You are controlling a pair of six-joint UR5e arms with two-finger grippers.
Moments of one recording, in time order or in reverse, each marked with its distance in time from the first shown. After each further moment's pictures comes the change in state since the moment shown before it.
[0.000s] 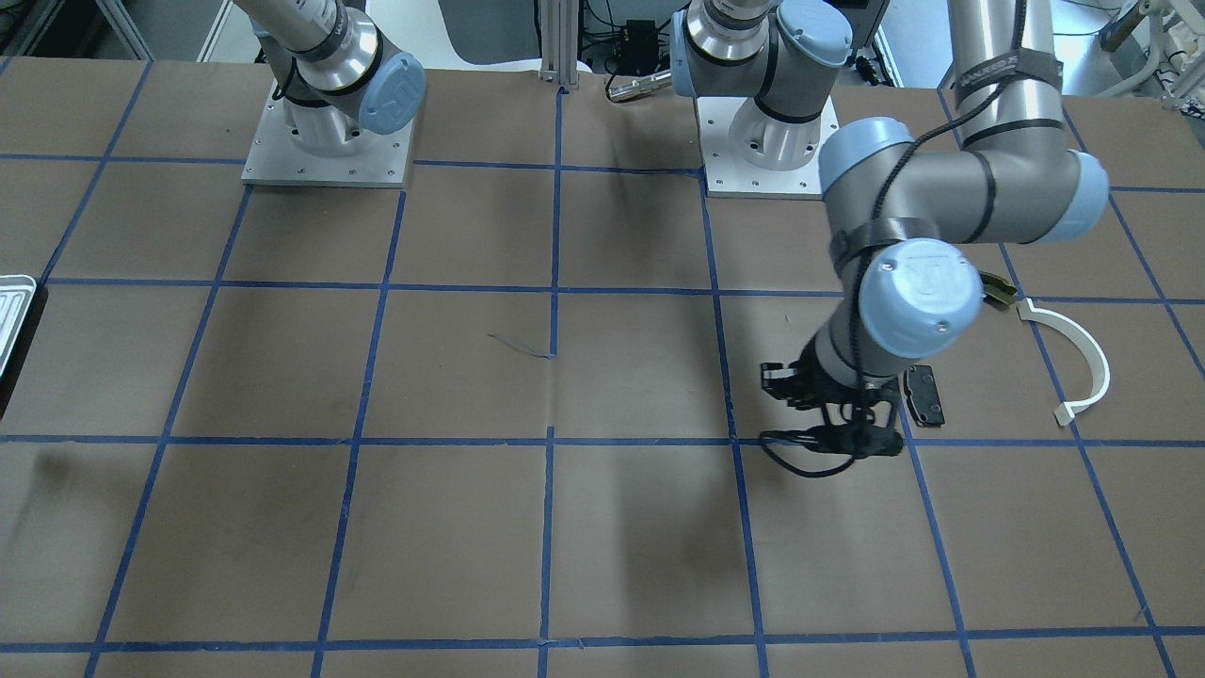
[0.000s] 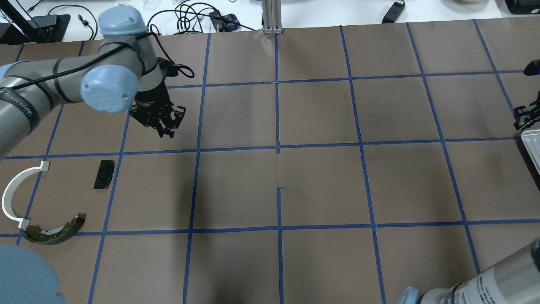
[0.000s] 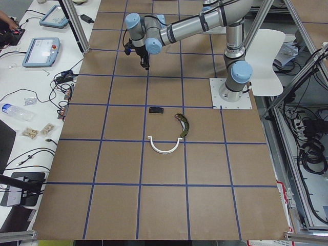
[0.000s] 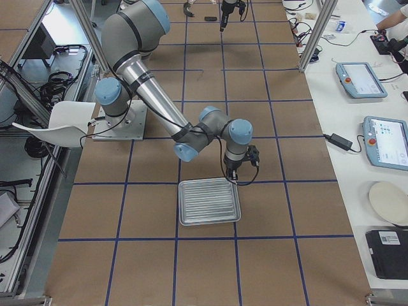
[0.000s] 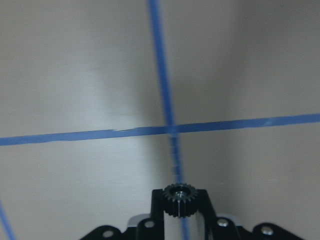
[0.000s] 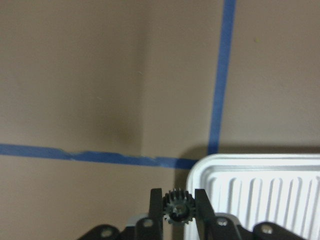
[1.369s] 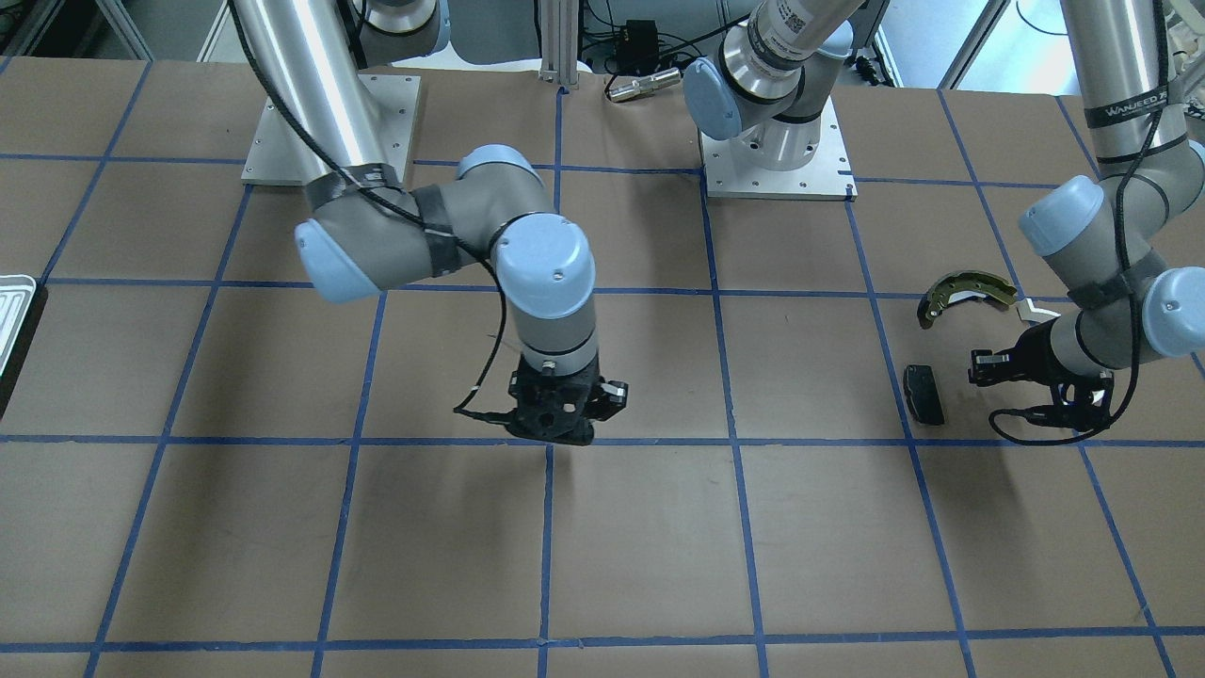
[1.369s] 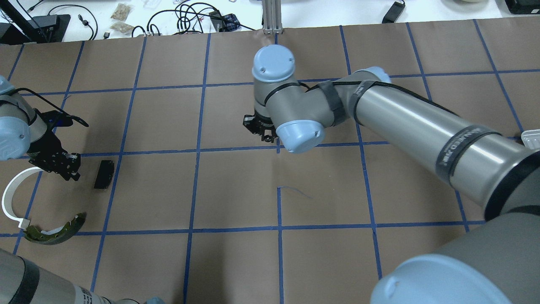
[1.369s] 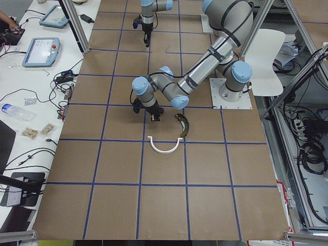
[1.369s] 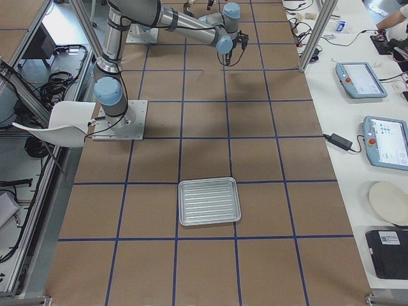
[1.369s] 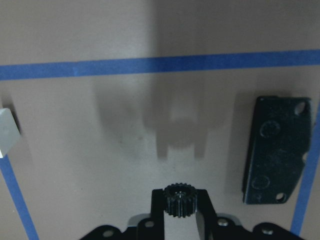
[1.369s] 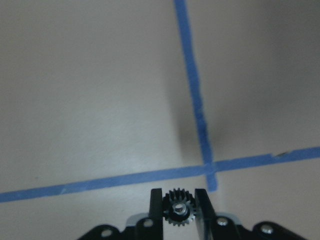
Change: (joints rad) left arm 0.493 -0.077 -0.179 0.229 0.054 0.474; right arm 1.056 0.132 -0.098 -0.049 0.142 1.347
